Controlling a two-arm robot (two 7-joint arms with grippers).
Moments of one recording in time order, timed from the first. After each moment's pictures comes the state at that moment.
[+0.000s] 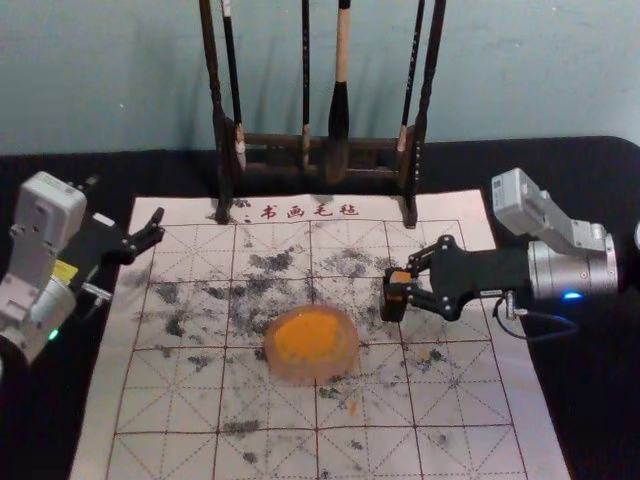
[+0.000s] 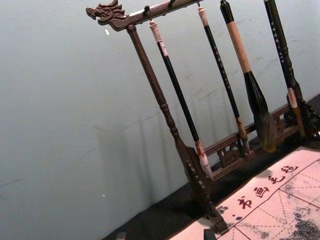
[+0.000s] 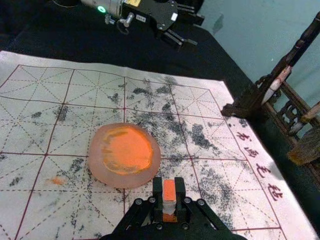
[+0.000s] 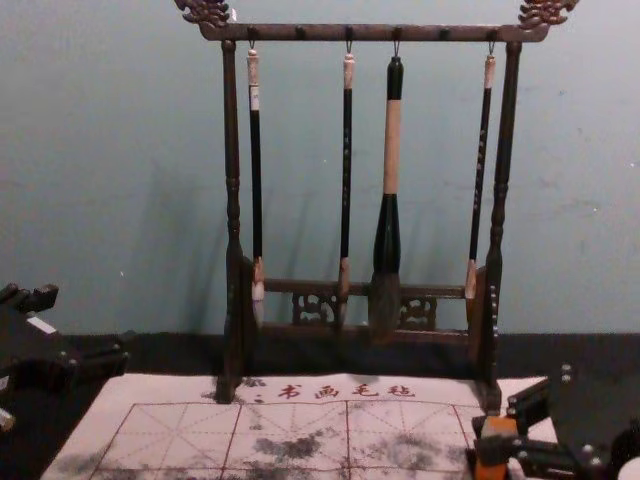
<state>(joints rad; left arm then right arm) -0.20 0.60 0.45 -1.41 -0.25 -0.12 0.03 0.65 0.54 -0.72 -0.98 0.35 -0.30 1.06</state>
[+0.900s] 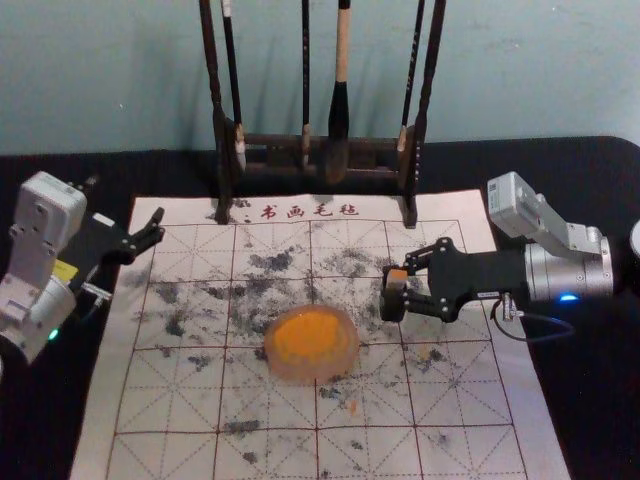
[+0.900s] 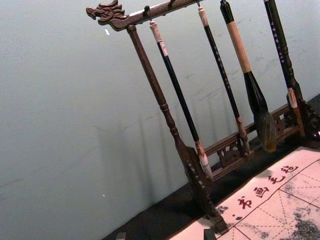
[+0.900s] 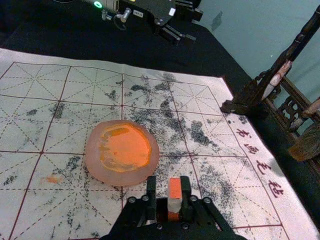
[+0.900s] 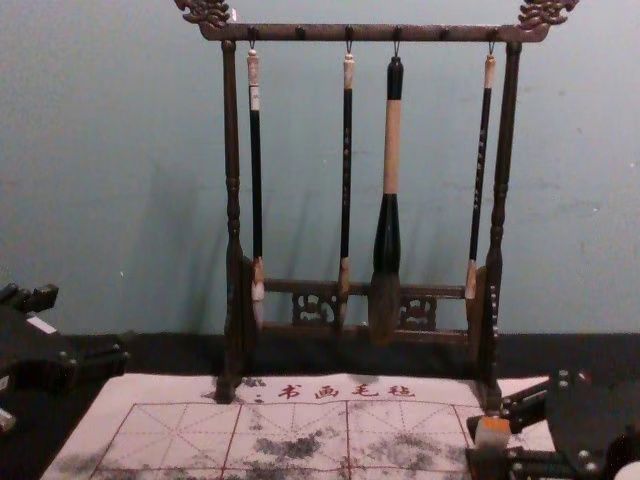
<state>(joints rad) -0.20 0.60 0.45 -1.41 -0.25 -0.12 0.03 0.66 0.52 -0.72 -0.95 0.34 -0.30 1.05</state>
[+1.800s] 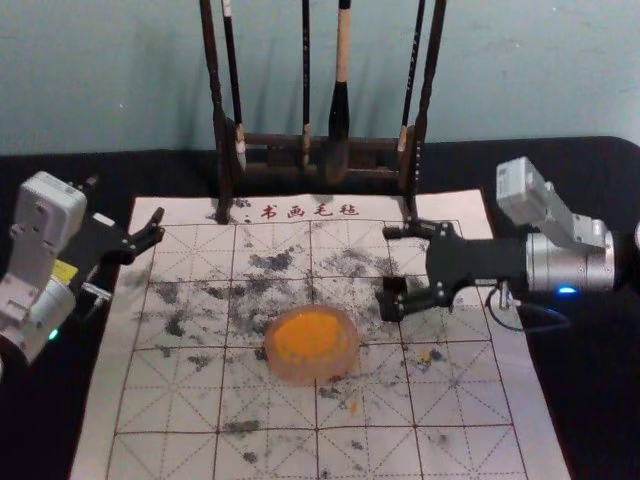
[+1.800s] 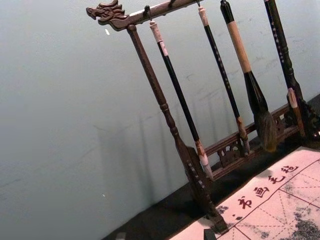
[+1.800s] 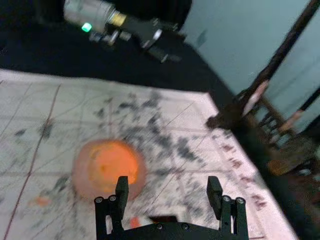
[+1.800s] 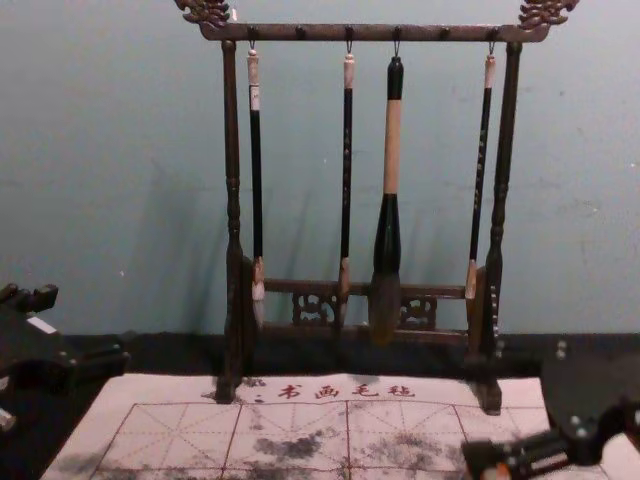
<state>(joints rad) -0.20 0.60 0.45 -1.41 -0.25 -0.12 0.03 0.63 0.53 -0.69 -1.00 0.37 -0.30 1.02</state>
